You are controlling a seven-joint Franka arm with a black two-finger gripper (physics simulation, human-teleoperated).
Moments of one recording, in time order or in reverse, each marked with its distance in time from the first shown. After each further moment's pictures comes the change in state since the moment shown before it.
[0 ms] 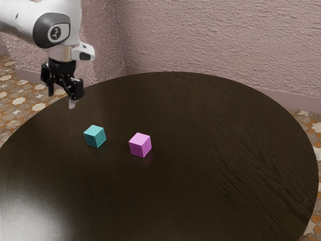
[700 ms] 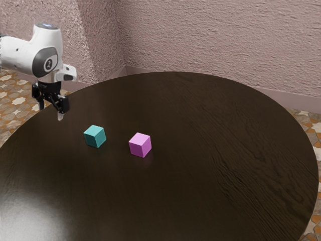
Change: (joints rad) arm 0.166 0.243 0.114 -0.012 -0.090 0.356 0.186
